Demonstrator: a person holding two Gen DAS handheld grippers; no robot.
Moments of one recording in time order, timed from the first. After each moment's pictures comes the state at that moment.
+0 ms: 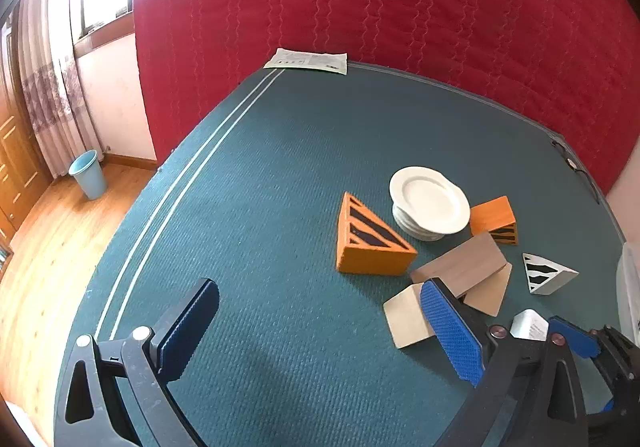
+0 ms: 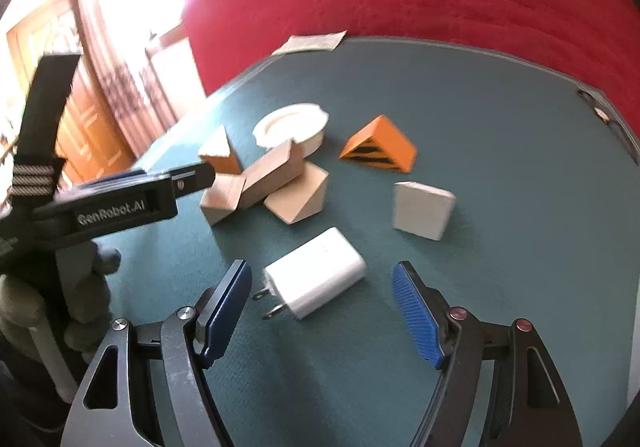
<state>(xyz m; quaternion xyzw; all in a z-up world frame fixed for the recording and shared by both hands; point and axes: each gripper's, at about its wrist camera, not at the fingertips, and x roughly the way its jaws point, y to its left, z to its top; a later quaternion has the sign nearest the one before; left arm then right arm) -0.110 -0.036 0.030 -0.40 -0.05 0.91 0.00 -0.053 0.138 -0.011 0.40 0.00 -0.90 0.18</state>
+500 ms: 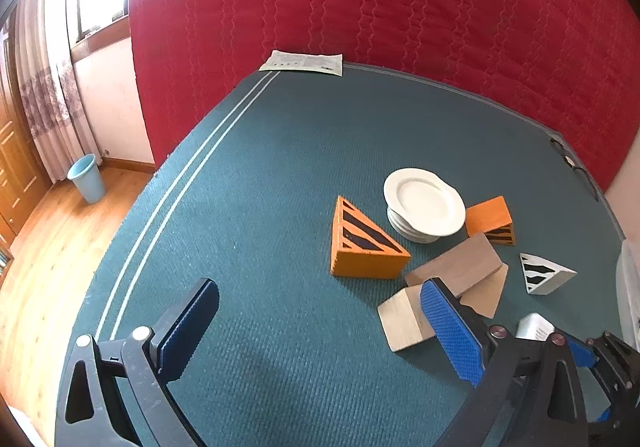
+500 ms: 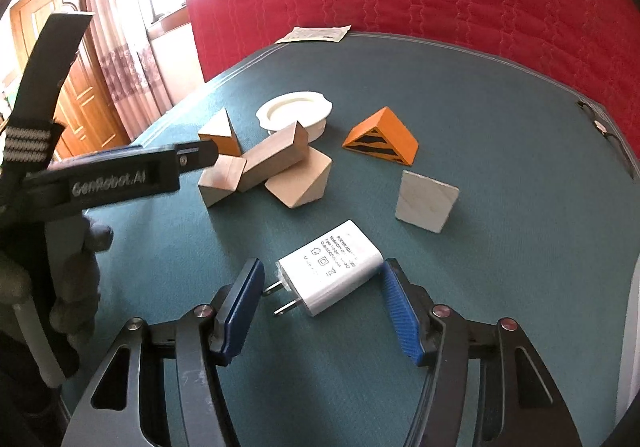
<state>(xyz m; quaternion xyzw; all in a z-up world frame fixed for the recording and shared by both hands) -0.112 -0.034 0.031 -0.40 -0.04 0.92 0.00 -0.042 0.139 -0.015 0.41 0.03 -0.90 0.17</state>
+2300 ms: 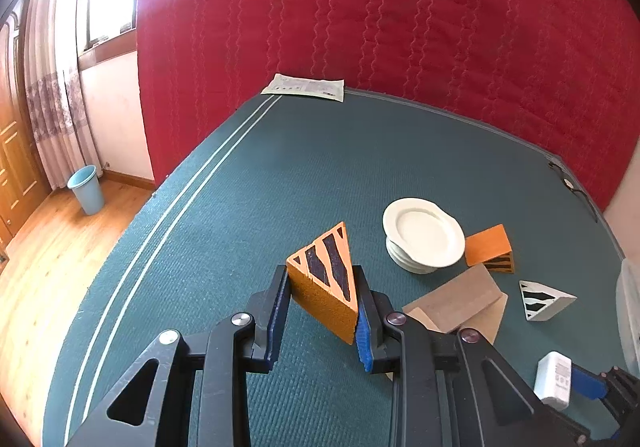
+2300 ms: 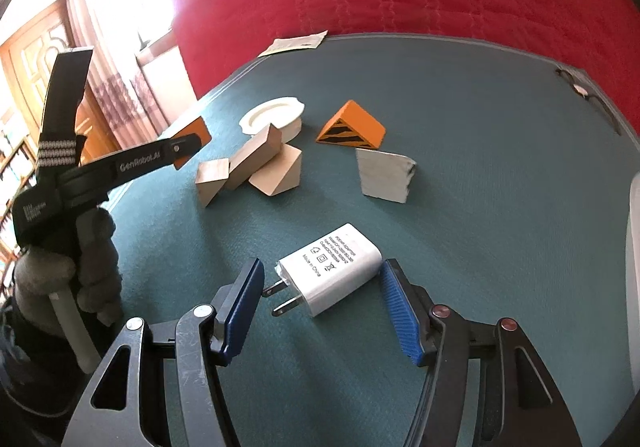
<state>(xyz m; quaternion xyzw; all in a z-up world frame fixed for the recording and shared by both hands) -0.111 -0.033 0.030 -0.35 -0.05 0.94 0.00 -0.036 0.167 -0.013 0.40 -0.03 -0.90 0.16</state>
